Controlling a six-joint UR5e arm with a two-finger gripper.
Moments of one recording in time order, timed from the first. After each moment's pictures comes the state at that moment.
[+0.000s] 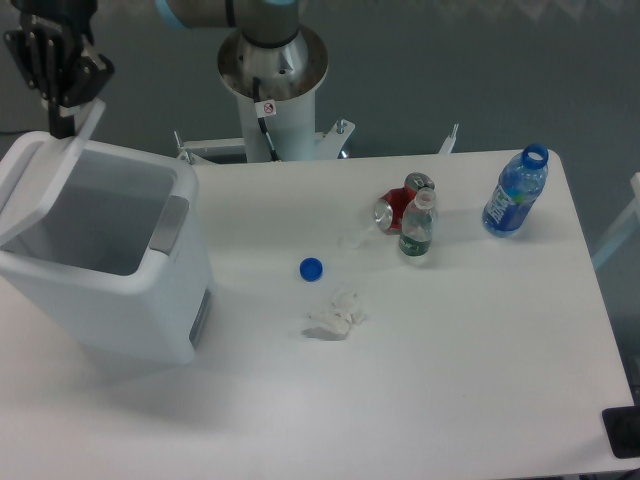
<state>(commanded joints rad) 2.06 -1.48 -1.53 -1.20 1.40 0.57</state>
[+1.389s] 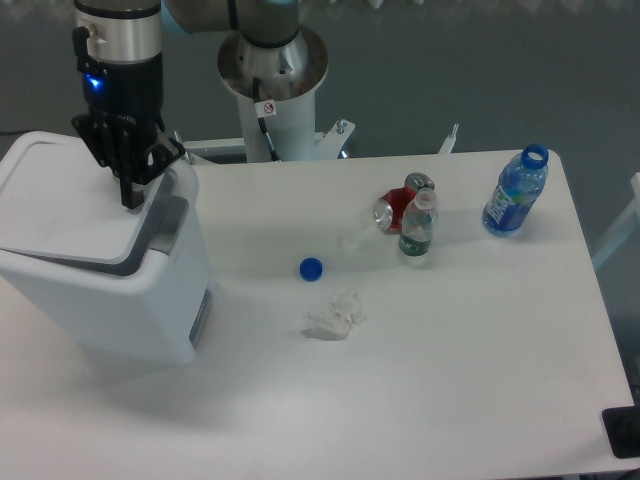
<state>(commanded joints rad) 2.11 -1.60 -1.56 -1.18 1.40 0.58</state>
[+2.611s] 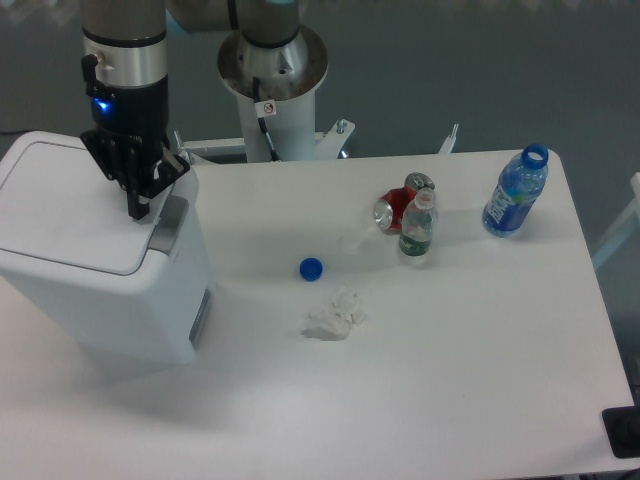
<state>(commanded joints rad) 2.11 -1.58 -1.60 -1.18 1.40 0.58</state>
